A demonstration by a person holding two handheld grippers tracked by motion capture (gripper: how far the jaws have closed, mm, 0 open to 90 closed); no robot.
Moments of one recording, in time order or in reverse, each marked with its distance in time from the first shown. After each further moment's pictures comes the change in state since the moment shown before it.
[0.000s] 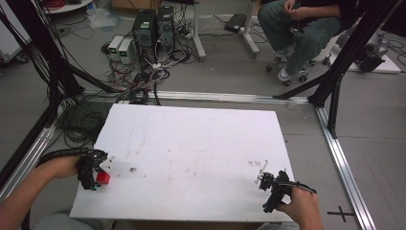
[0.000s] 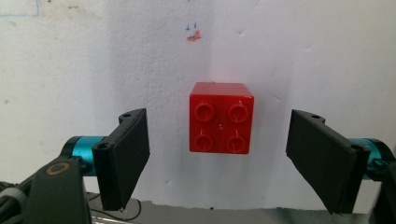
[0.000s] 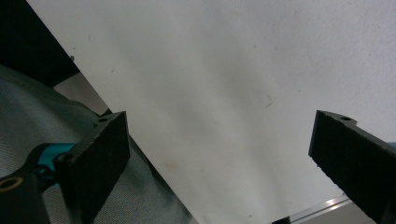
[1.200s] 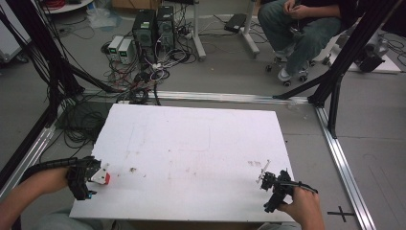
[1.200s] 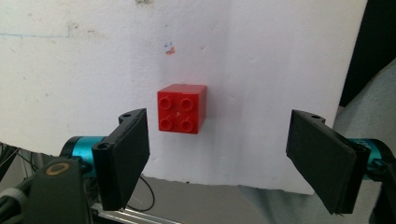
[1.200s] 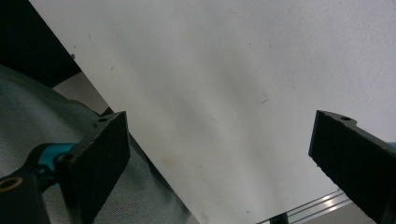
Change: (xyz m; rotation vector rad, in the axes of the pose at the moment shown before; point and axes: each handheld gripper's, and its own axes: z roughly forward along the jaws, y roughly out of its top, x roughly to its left) left arm -0.047 0.009 -0.045 -0.011 0.117 0.008; right arm 0.000 -0.004 -0.004 -0.014 -0.005 0.007
